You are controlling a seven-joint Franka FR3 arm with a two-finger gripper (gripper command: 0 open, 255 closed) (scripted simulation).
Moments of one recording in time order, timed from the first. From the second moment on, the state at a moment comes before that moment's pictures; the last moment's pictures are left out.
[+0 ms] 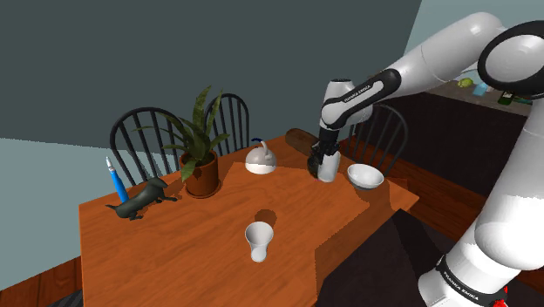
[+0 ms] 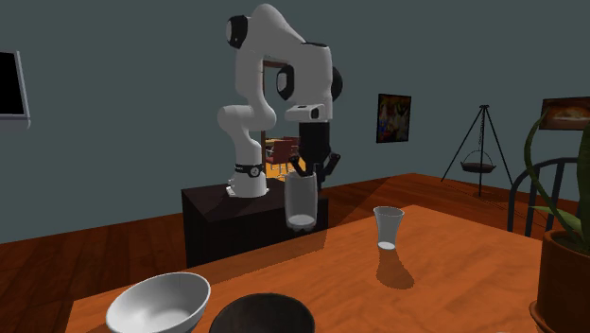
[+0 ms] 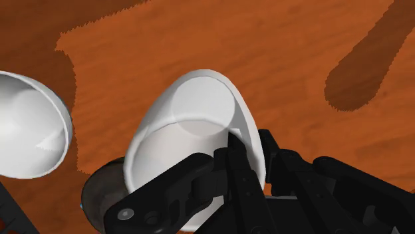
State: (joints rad) arm -0.04 0.16 -0.06 -2.20 0.03 2.36 0.22
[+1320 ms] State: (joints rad) arm -0.26 0.73 -0.11 -1.23 0.10 1.97 -0.03
